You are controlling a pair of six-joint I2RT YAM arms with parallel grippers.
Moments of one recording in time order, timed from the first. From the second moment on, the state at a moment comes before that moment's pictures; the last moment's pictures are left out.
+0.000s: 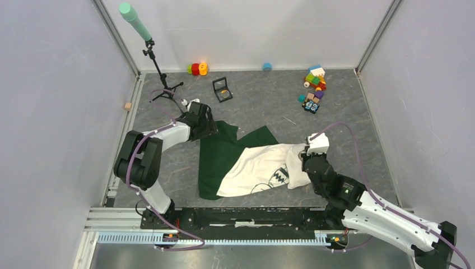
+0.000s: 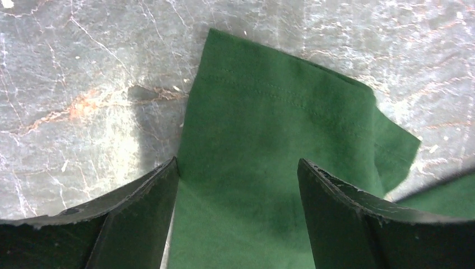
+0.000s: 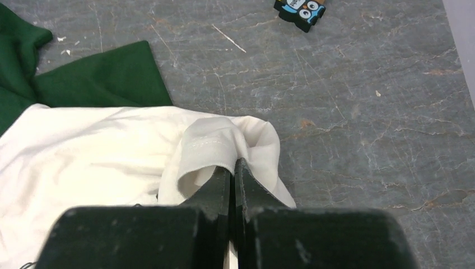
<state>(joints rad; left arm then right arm) -0.35 1.68 0.93 -0.18 -0.16 -0.60 0.95 0.56 0.43 -0.35 0.83 0.28</state>
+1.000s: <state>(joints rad) -0.35 1.28 1.01 -0.22 -0.20 -0.57 0.95 0.60 0.69 -0.33 0.89 0.11</state>
